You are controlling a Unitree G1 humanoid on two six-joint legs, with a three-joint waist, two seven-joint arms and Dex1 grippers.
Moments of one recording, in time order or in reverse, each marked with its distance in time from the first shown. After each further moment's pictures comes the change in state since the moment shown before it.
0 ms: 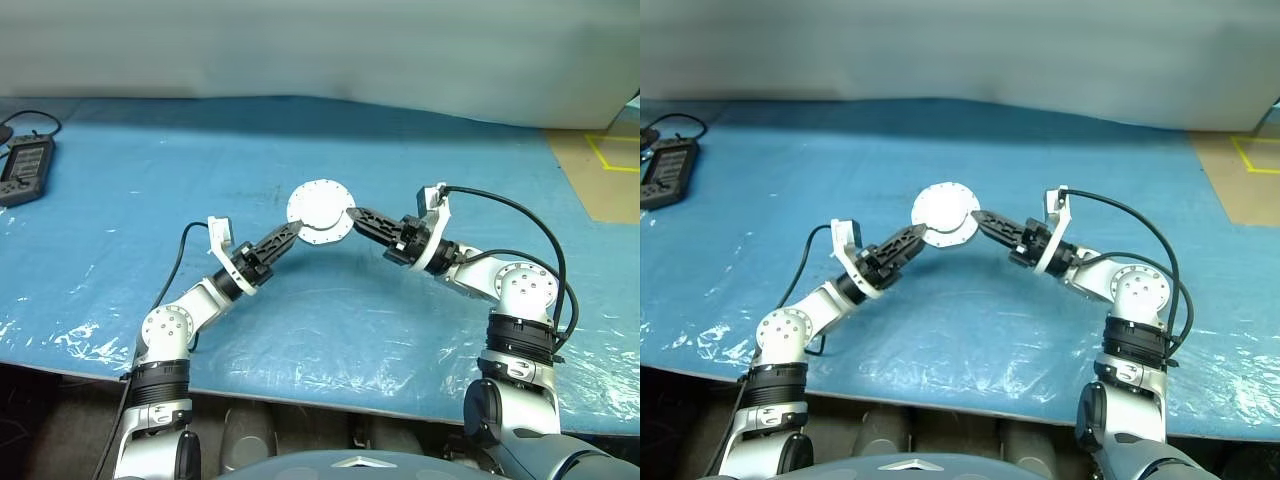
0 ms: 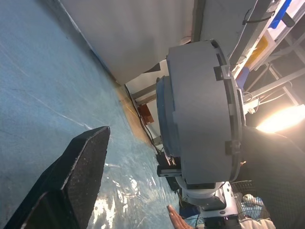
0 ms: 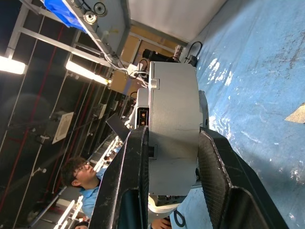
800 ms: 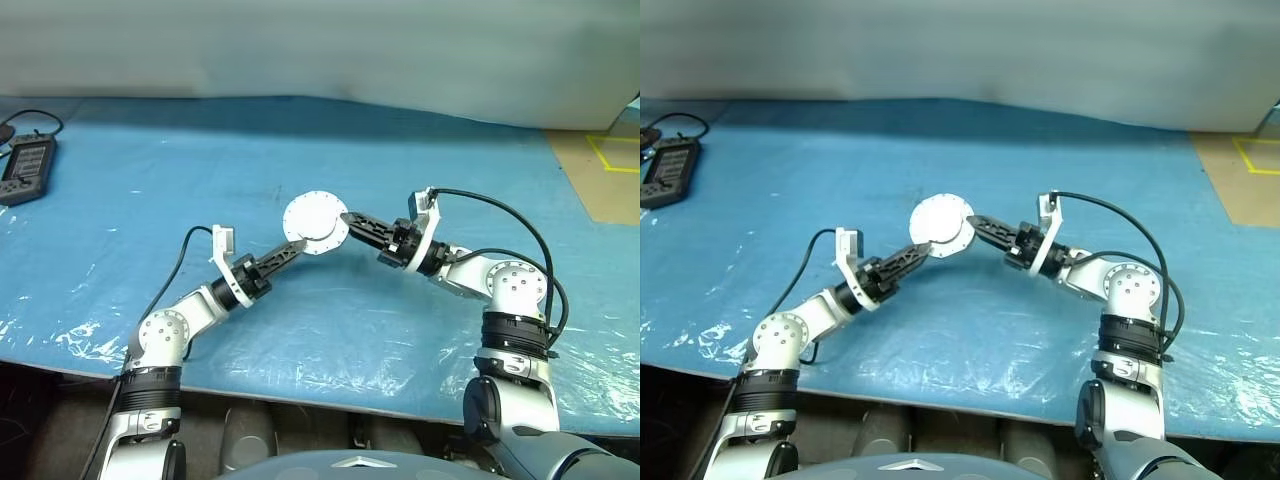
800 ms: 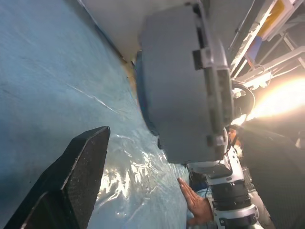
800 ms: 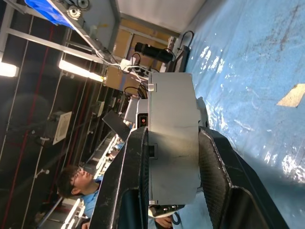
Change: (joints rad) left arm 0.037 0.073 -0.072 -0.030 0.067 -0.016 -0.072; right arm -0.015 0.000 0.034 0.078 -0.001 -0.012 -0.033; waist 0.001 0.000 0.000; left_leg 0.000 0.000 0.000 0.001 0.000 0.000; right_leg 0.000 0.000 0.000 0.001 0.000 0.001
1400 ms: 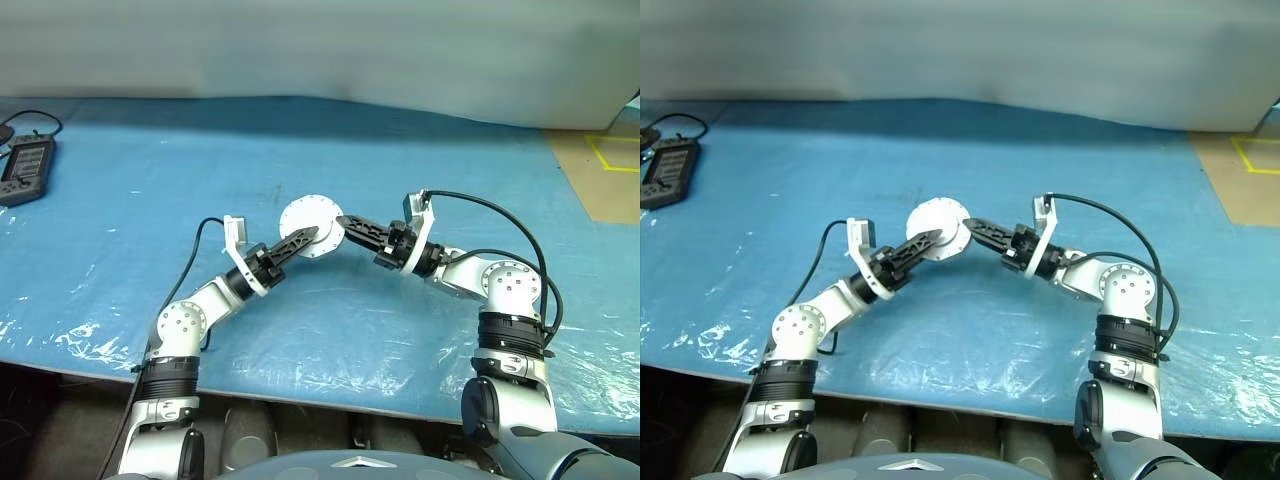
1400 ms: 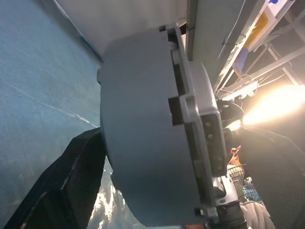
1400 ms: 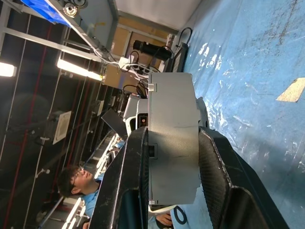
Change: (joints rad) left arm -0.067 -0.085 0.004 0.065 0.017 -0.046 0.025; right arm 0.000 0.007 0.006 0.001 0.003 0.003 -0.009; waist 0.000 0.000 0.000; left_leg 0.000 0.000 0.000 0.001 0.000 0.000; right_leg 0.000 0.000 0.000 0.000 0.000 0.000
